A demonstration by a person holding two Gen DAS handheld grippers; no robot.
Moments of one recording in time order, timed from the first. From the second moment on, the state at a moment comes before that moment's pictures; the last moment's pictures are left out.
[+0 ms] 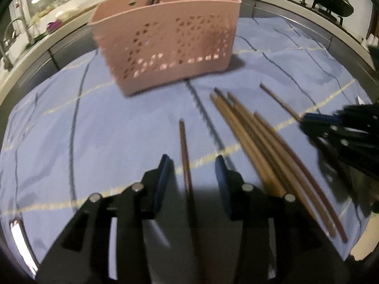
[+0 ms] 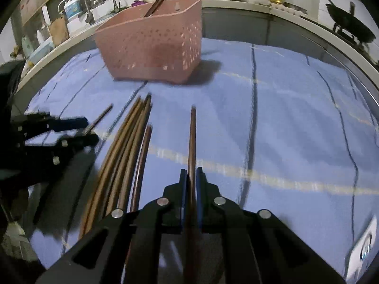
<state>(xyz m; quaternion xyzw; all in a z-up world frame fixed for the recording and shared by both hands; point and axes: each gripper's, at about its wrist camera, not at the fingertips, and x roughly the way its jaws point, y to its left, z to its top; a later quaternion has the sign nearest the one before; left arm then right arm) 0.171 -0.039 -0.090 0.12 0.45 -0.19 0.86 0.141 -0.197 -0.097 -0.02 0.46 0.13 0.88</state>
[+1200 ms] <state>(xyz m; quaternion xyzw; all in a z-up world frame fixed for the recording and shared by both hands) 0.102 0.039 0.107 -0.04 0.24 -0.27 0.93 0.081 -0.191 0.082 0.05 0.15 0.18 0.97</state>
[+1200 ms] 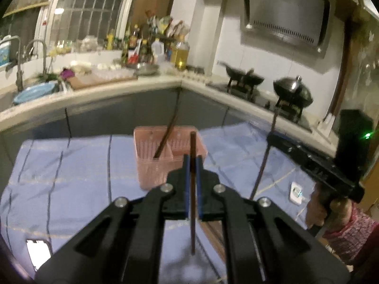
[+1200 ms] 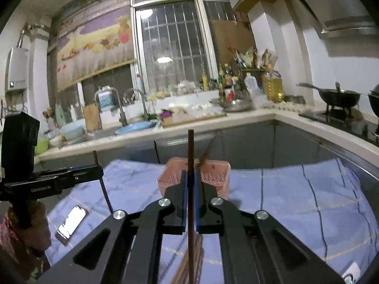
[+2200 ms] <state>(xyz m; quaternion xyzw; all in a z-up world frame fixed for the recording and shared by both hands) 0.271 -0.008 0.097 0.01 0.28 -0.16 0.95 0.274 -0.152 0.050 0.15 0.22 0.19 0.94</state>
